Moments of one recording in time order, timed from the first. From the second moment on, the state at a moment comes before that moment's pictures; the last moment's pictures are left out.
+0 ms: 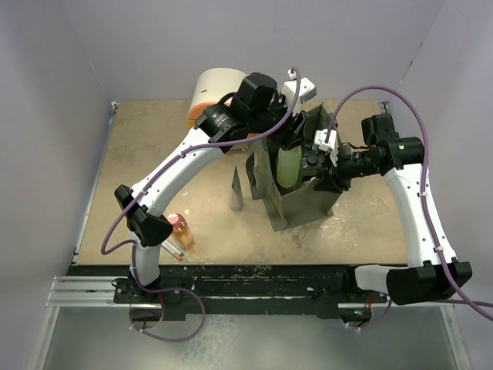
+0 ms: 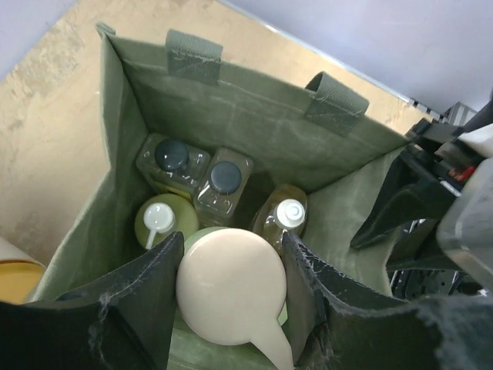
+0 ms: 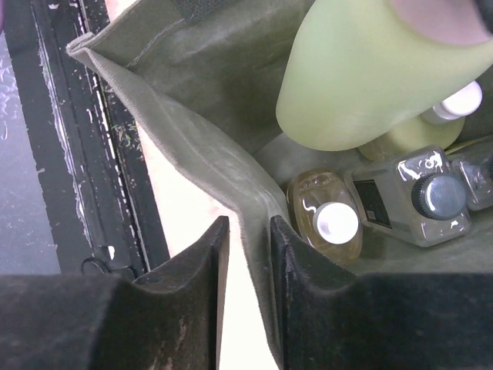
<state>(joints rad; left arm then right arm) -0.83 1.94 2.30 -0.78 0.26 -0.02 0.10 1.27 1.48 -1.38 -0.83 -0.99</state>
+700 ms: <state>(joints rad) -0.83 1.88 2.11 -0.75 0.23 0.04 0.10 1.27 1.48 -1.37 -0.83 -1.00</state>
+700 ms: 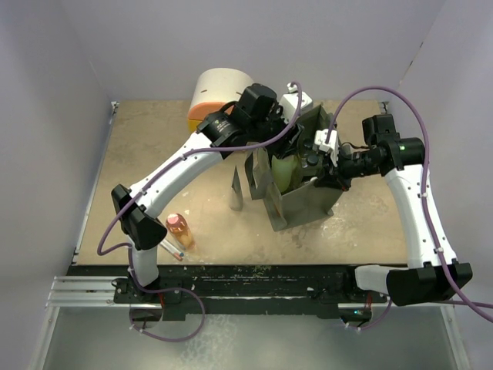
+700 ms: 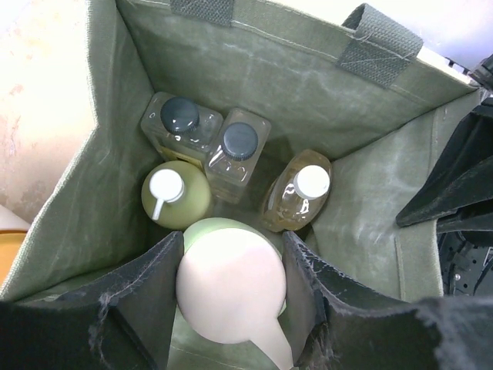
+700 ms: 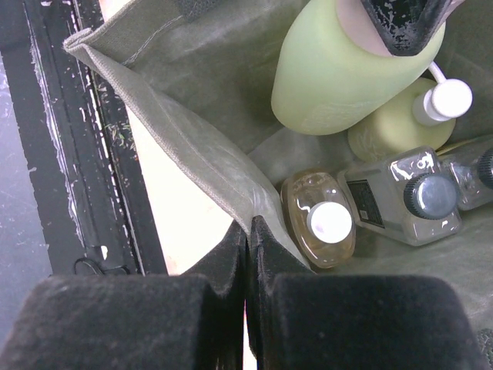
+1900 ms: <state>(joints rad) -0.84 1.94 1.93 -0.63 0.19 0.14 0.10 1.25 1.47 -1.36 -0.83 -1.00</state>
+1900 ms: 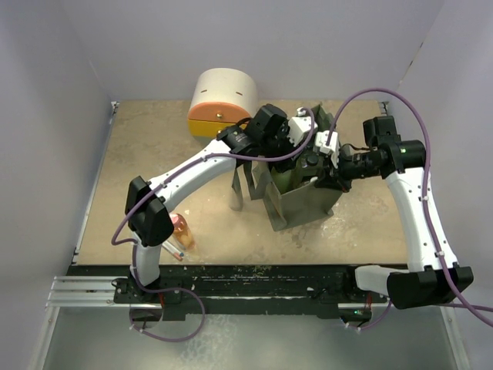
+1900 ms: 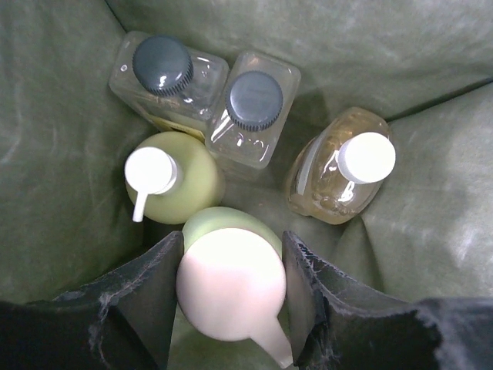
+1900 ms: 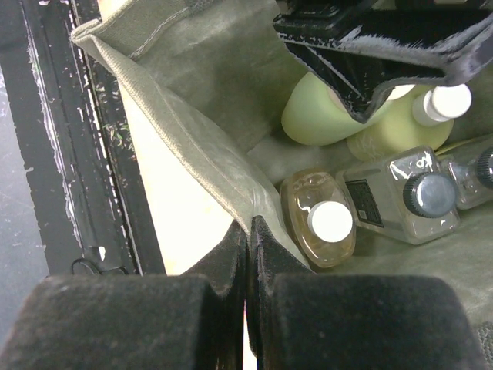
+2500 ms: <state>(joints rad) -0.84 1.94 1.80 -0.56 0.19 0.17 0.10 1.24 1.46 -1.36 -0.83 -1.00</state>
